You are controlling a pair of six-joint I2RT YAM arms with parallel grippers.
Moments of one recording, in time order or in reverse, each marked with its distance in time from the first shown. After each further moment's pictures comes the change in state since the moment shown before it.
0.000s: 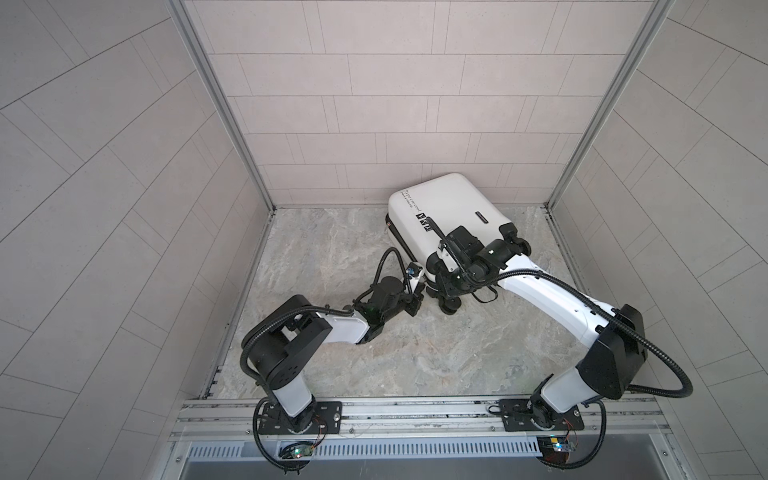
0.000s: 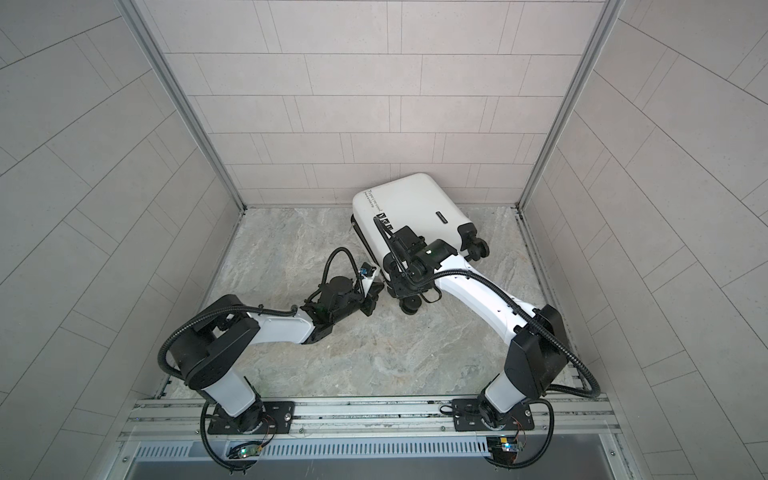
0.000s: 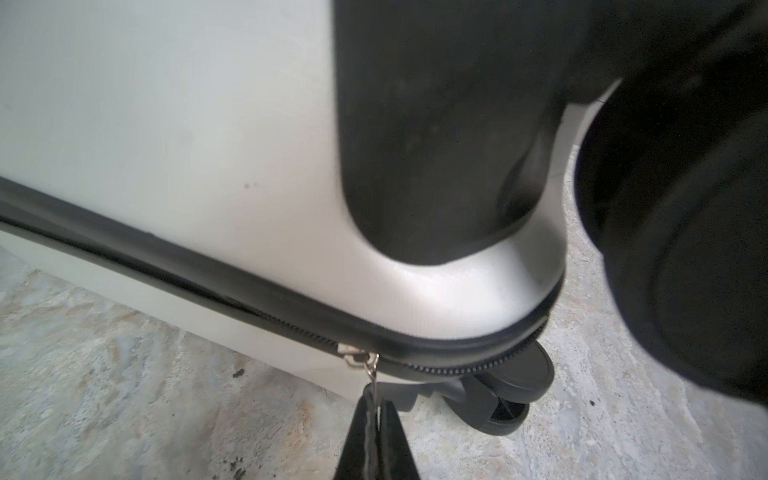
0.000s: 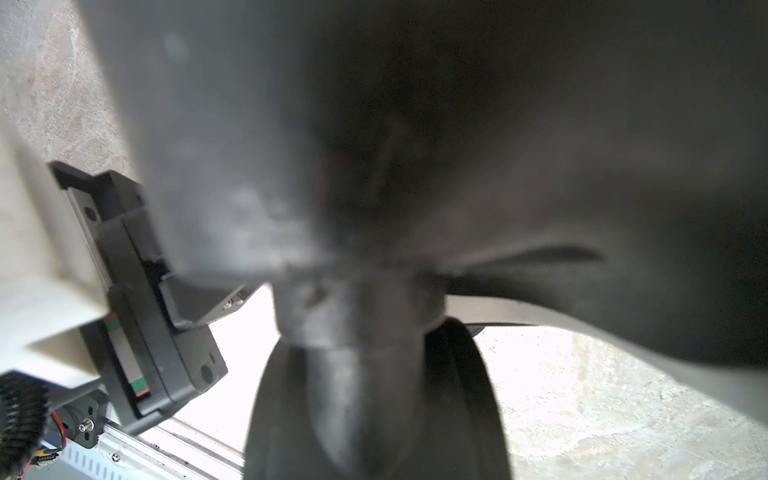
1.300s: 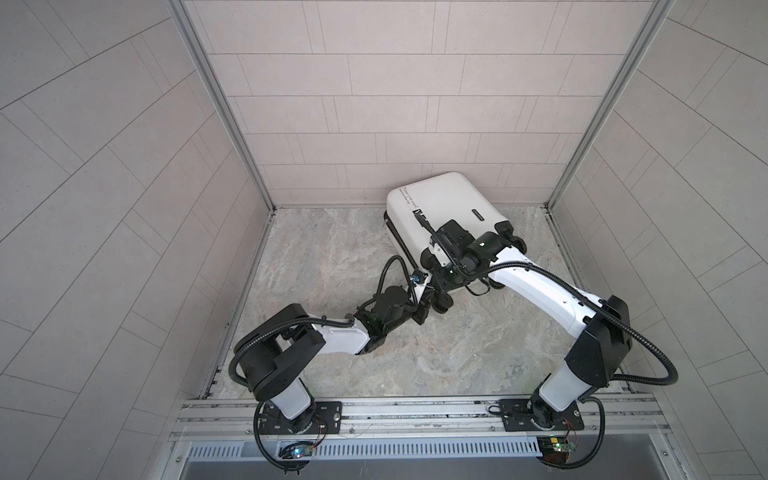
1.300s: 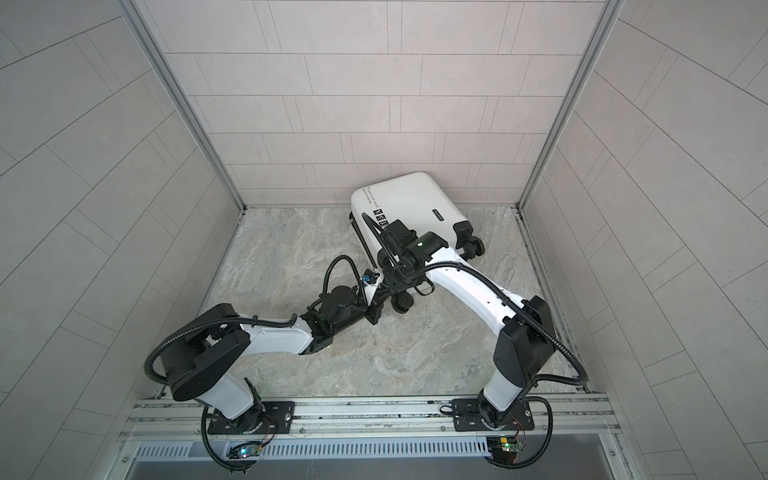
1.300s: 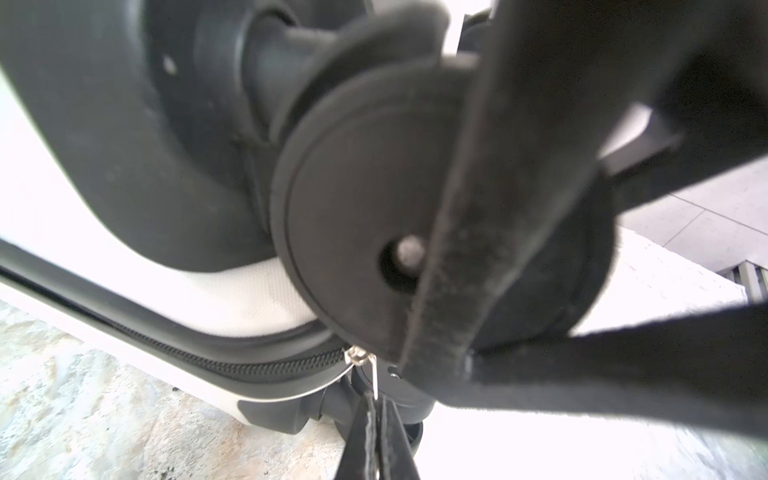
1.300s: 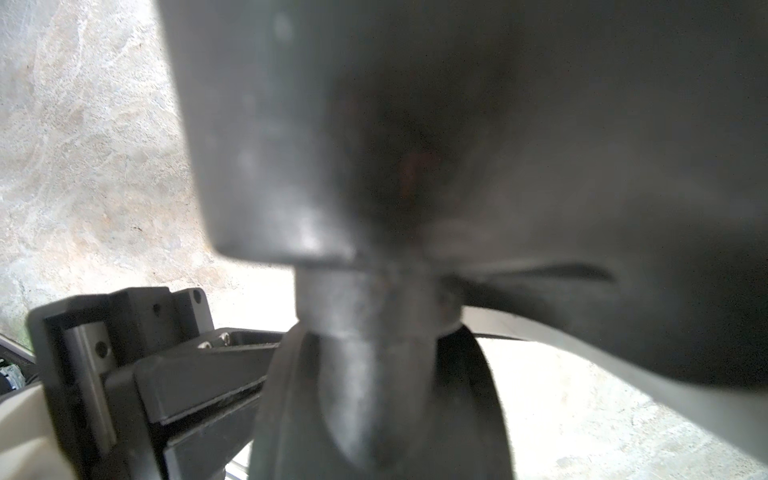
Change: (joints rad) left arm -0.098 -0.062 -0.033 0.042 -0.034 -0.072; right arm 0.018 0.086 0.112 -0.032 0.025 -0.067
